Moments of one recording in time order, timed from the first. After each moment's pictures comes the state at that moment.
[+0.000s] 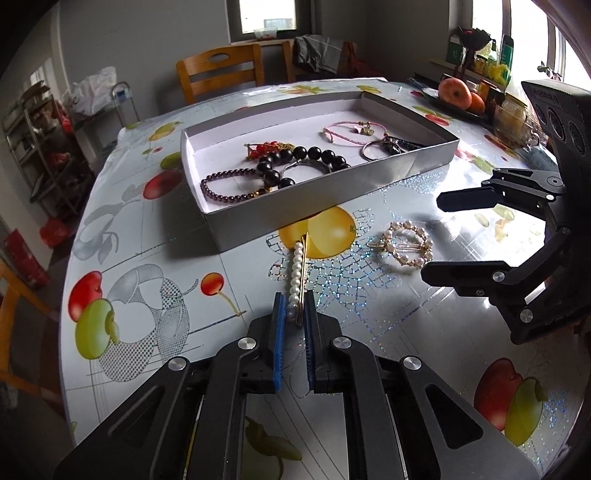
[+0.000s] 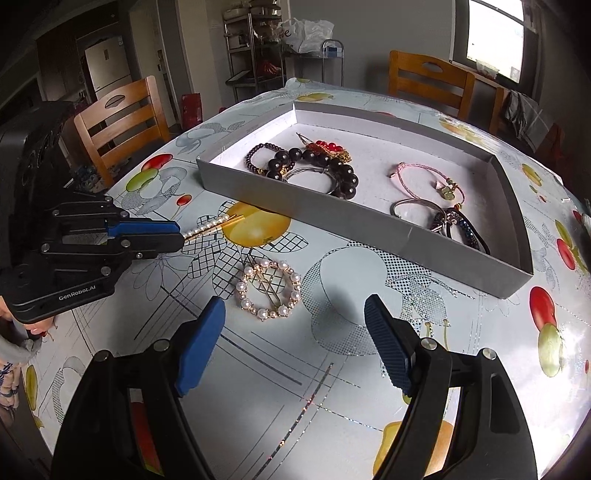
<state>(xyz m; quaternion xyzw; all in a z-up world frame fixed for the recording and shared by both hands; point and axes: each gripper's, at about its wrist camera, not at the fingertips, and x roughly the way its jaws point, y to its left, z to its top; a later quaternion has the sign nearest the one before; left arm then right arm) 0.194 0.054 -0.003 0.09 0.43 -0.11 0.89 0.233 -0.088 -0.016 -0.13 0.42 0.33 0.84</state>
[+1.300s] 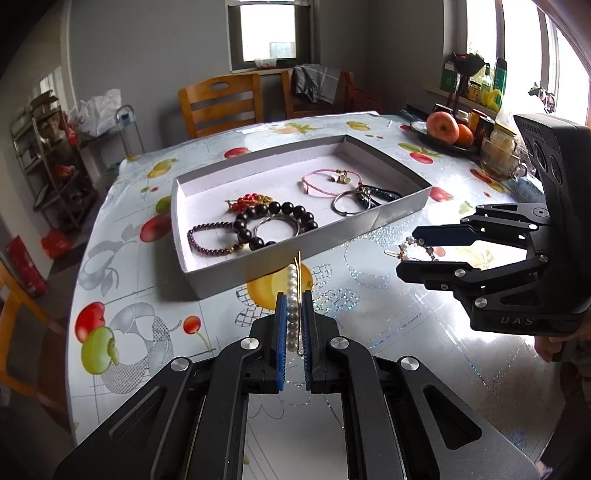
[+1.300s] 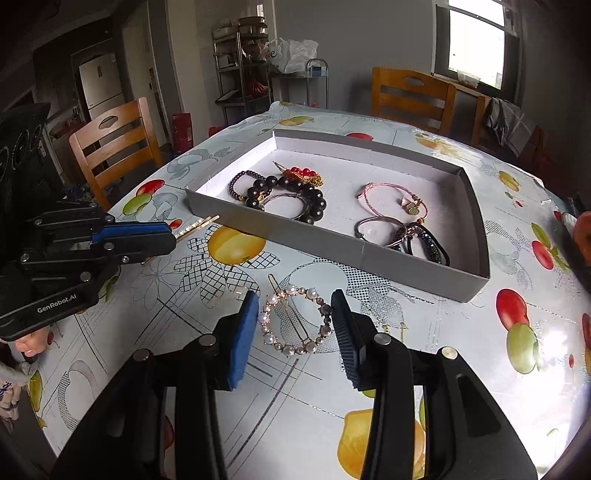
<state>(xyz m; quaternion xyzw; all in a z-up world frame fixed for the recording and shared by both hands) 0.184 0.024 0.037 0.07 0.38 -0.11 0.92 0.229 -0.127 0.014 -0.10 0.39 0.30 0.86</state>
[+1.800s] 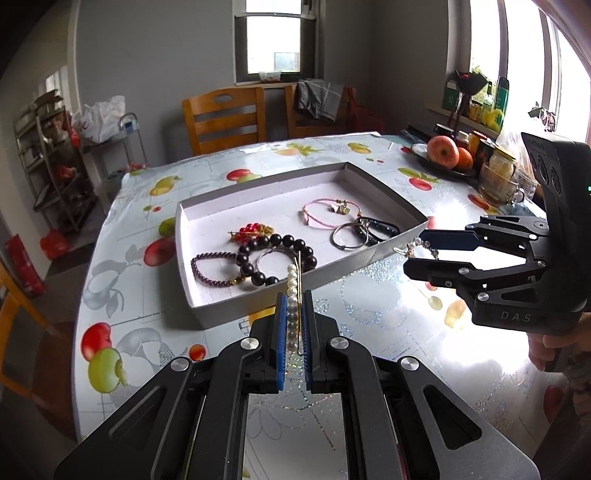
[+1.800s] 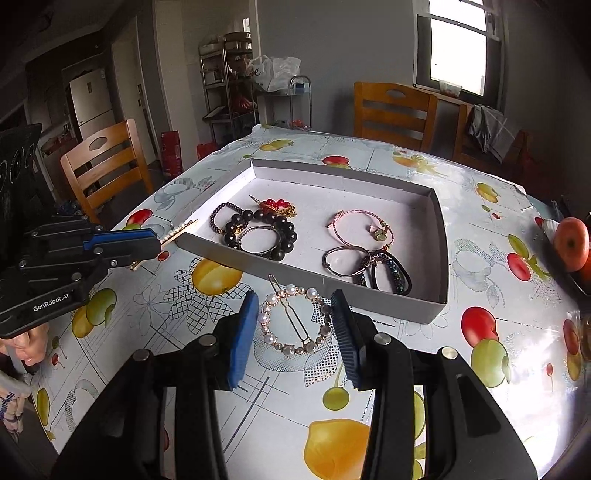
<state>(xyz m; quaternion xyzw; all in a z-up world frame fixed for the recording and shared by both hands) 0.196 0.023 0.061 0.05 0.36 -0.11 0.93 0.240 -0.140 0.037 -0.08 0.37 0.29 0.88</state>
